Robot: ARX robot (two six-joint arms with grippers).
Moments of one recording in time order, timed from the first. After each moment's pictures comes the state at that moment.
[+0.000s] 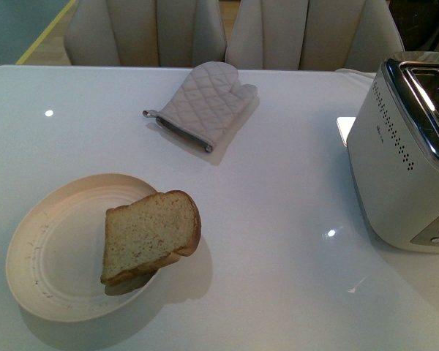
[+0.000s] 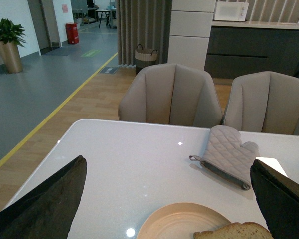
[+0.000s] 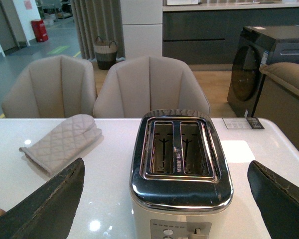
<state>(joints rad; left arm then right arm) 0.00 0.01 0.01 0.00 0.00 -0.01 0.00 0.01 0.02 0.00 0.00 0.01</state>
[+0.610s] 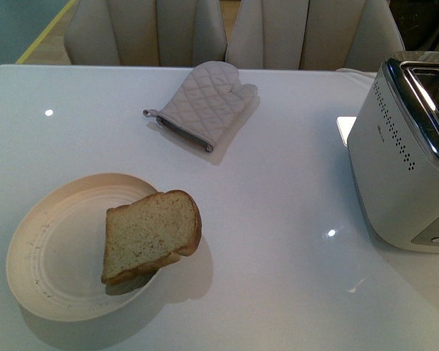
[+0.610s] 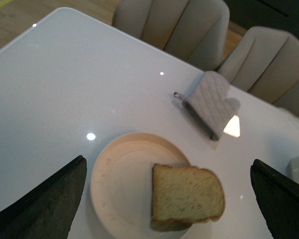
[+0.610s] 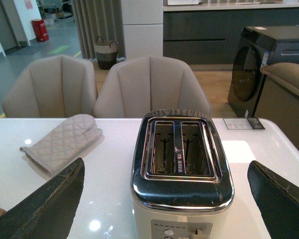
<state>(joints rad) 0.00 0.43 0.20 -0.15 0.02 -0.39 0.00 0.01 0.02 0.00 0.00 0.01</state>
